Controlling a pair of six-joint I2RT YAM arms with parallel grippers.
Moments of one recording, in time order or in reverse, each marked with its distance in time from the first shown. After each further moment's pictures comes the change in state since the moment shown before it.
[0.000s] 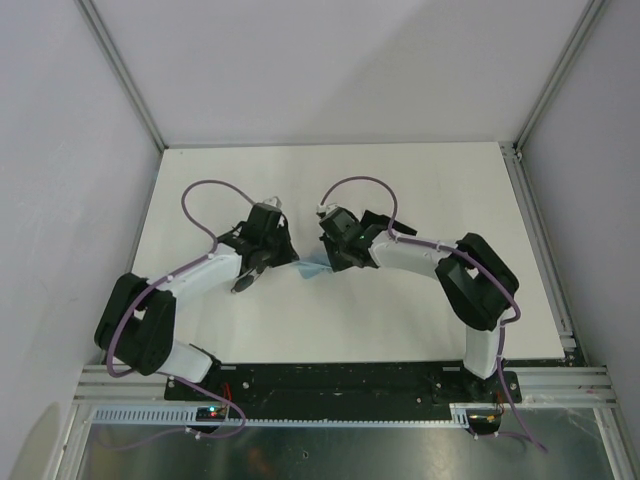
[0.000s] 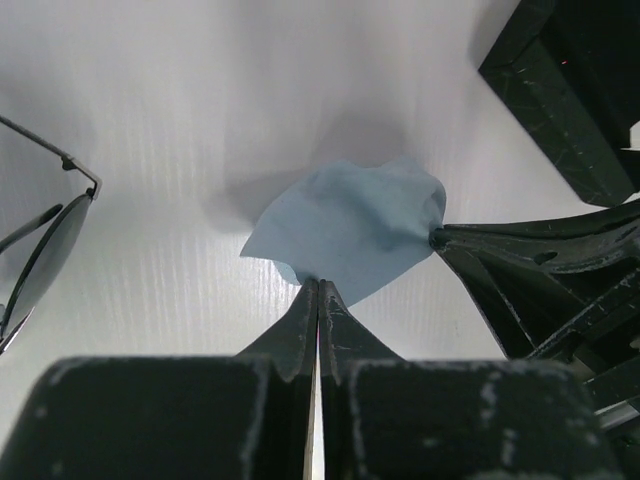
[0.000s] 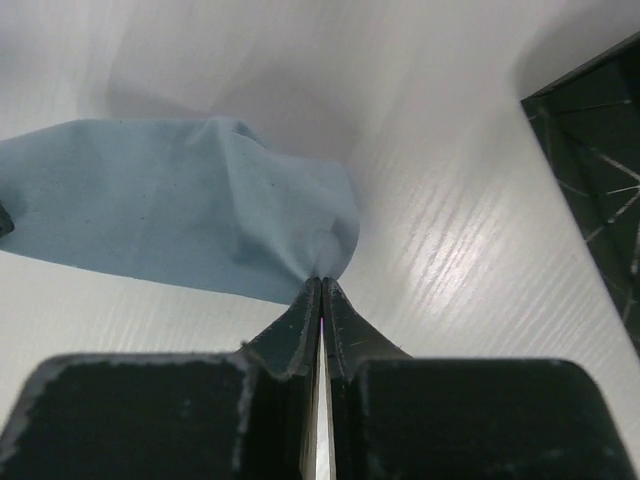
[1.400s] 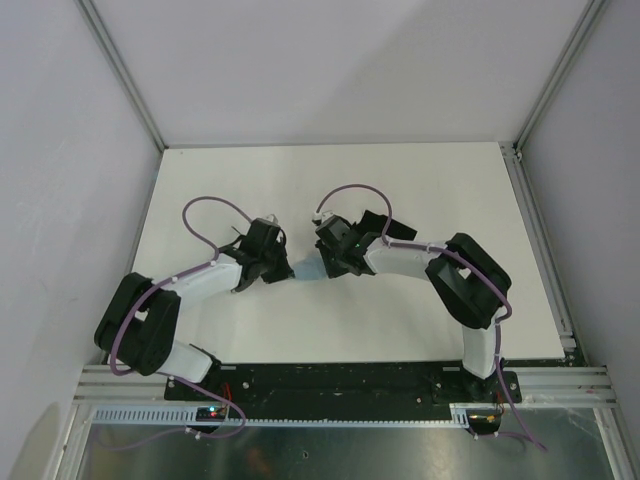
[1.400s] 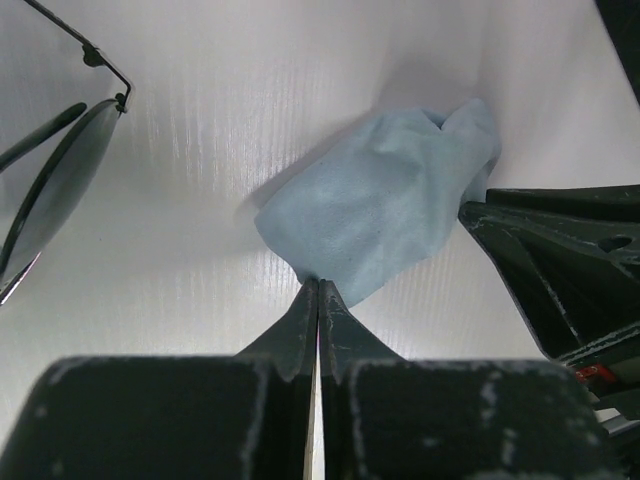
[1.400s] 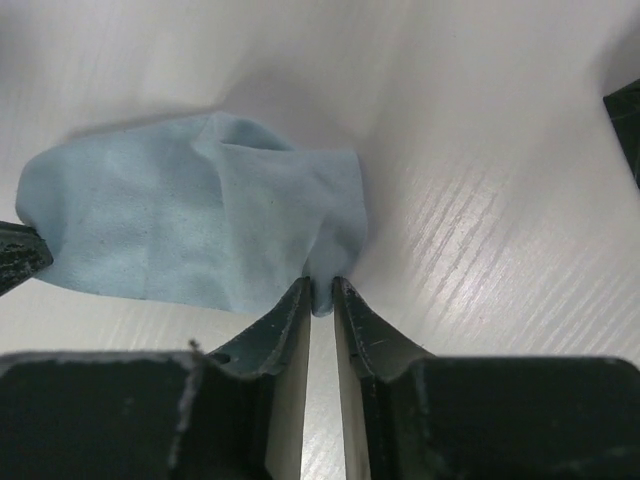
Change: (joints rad) left arm 0.000 -0.002 -0.112 0.024 0.006 -0.037; right arm 0.018 0.034 -0.041 0.093 -0.018 0.016
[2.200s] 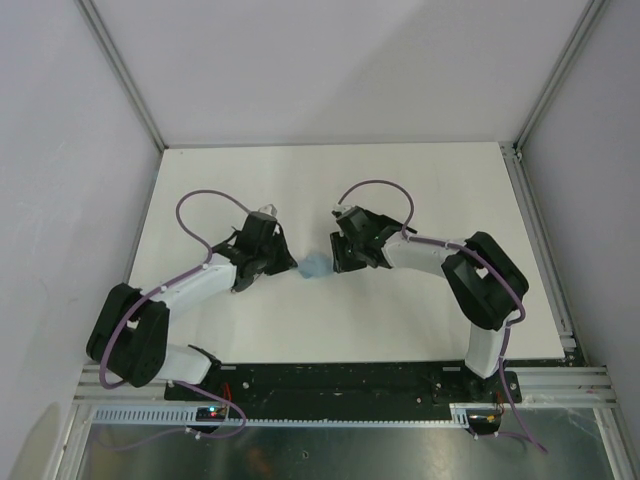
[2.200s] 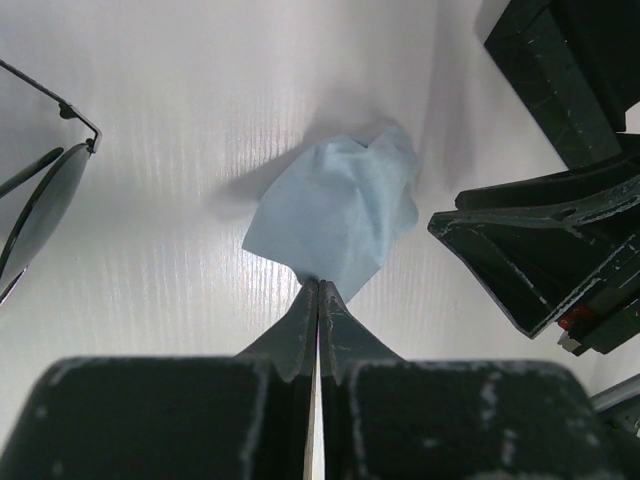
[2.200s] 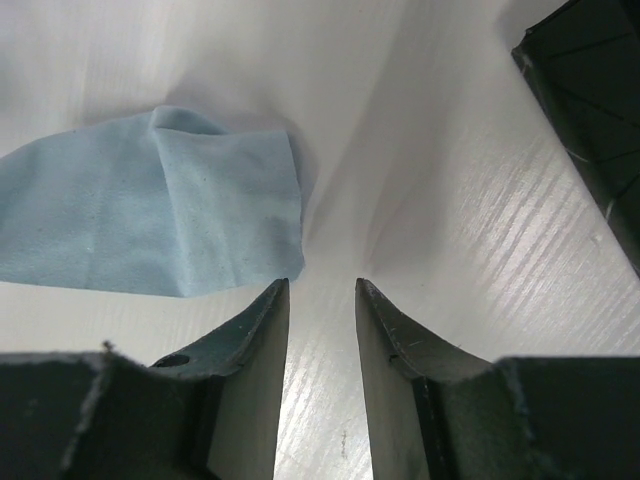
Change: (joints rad) left arm 0.000 -0.068 0.032 0.006 0.017 0.000; right arm -0.103 -0.075 -0.074 0.010 -0.133 0.064
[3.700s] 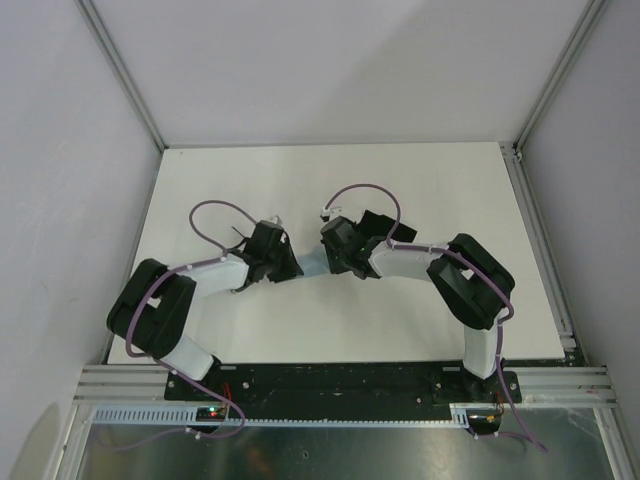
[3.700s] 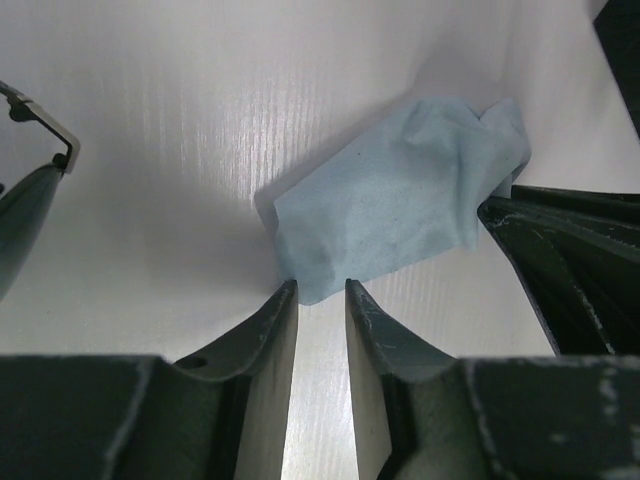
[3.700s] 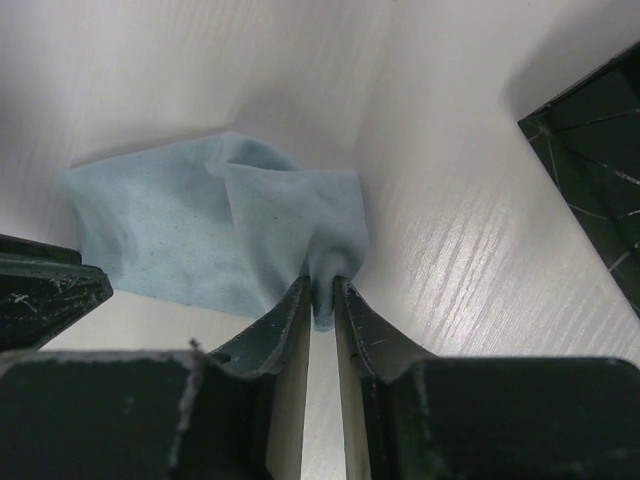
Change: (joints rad) left arm 0.002 0.172 -0.063 0.159 0.014 -0.019; right arm 0.096 0.059 0.003 0.119 0.222 -0.018
